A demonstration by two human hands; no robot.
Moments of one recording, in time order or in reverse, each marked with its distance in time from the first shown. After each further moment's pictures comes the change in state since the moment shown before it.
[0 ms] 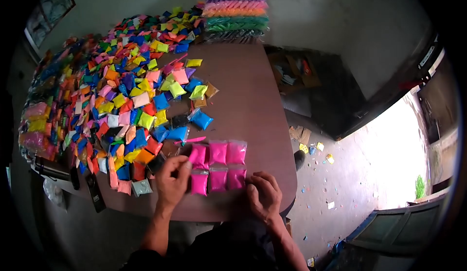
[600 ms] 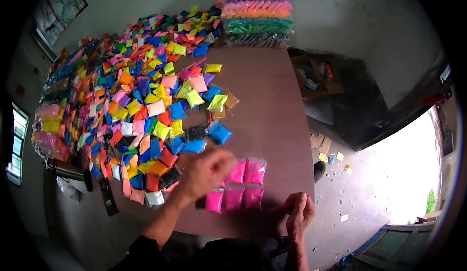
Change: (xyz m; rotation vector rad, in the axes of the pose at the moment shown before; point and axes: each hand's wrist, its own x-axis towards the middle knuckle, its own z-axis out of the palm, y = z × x) left_hand 0.086 0.035 0.032 0.081 -0.348 0.181; right_hand 0.023 0.008 -0.021 0.342 0.257 0.494
